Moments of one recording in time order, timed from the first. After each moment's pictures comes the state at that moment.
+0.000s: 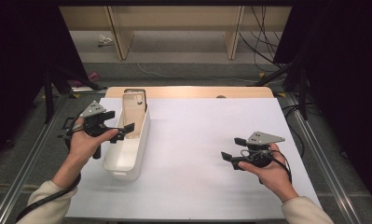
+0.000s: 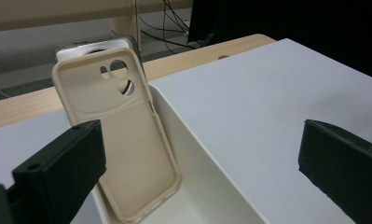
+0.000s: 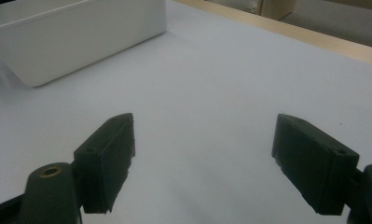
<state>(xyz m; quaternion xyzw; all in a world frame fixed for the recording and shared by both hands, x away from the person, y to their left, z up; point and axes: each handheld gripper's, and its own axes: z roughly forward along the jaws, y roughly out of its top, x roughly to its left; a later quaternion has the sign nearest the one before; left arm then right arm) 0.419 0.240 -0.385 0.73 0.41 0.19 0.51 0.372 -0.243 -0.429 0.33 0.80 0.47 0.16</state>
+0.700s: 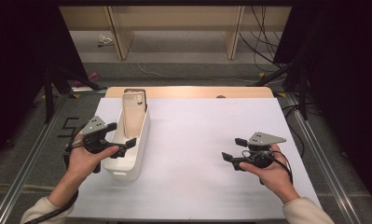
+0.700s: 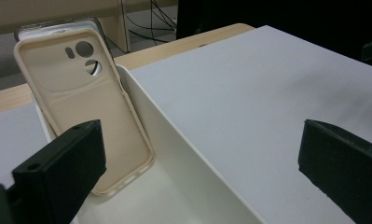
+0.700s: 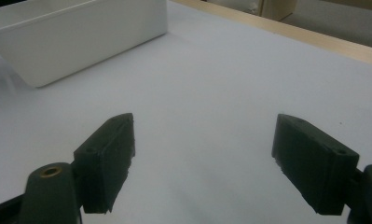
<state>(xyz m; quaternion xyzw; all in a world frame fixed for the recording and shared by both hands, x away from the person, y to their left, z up) 0.379 0.233 -0.397 0.75 0.39 0.20 0.51 0.370 -0.245 -0.428 0.33 0.80 0.48 0.16</state>
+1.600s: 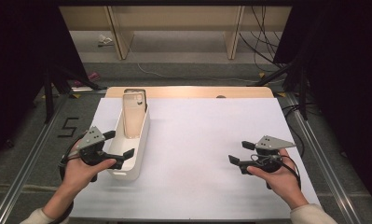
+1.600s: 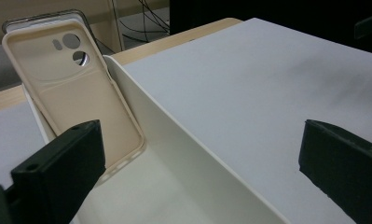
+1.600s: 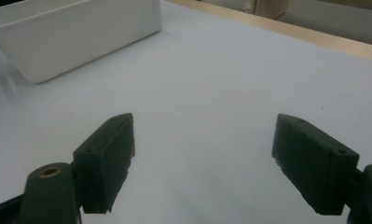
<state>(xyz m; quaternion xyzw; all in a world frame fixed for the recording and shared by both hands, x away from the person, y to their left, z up) 0.355 0.238 -0.407 0.76 0.36 0.21 0.51 0.357 -0.263 -0.428 0.35 0.79 0.48 0.16</state>
